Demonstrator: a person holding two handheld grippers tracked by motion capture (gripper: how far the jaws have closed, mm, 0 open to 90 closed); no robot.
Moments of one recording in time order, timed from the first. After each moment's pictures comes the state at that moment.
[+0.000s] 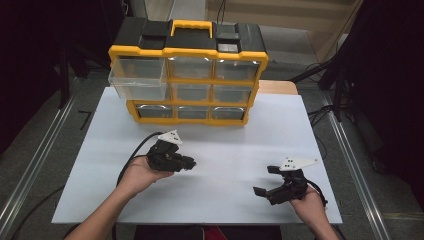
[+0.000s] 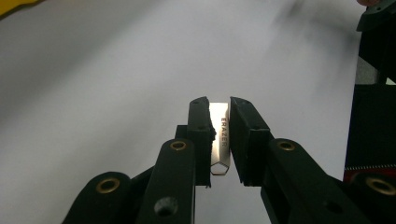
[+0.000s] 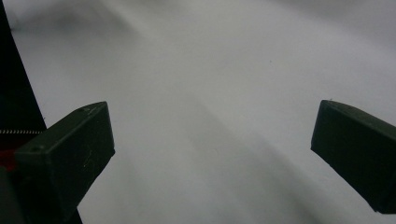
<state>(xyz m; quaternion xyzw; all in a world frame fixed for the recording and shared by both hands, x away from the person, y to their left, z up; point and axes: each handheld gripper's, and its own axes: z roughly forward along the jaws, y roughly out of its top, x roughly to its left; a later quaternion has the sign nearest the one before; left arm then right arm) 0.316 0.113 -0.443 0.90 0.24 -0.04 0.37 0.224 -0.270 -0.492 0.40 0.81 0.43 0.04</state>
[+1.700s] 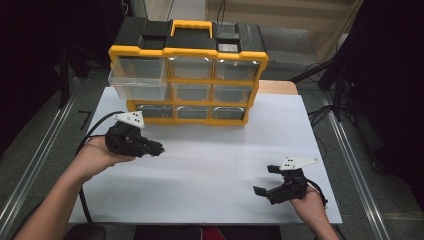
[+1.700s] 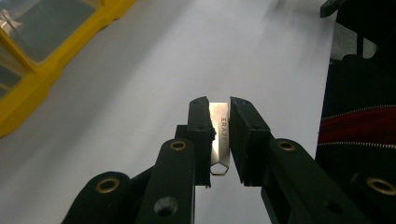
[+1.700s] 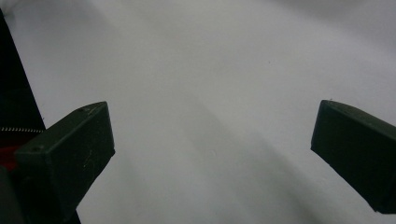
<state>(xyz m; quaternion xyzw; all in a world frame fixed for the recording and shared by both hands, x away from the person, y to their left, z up) 0.332 0.189 -0.370 0.91 0.19 -0.03 0.36 0.226 -0.270 -0.491 0.40 0.81 0.43 0.04</state>
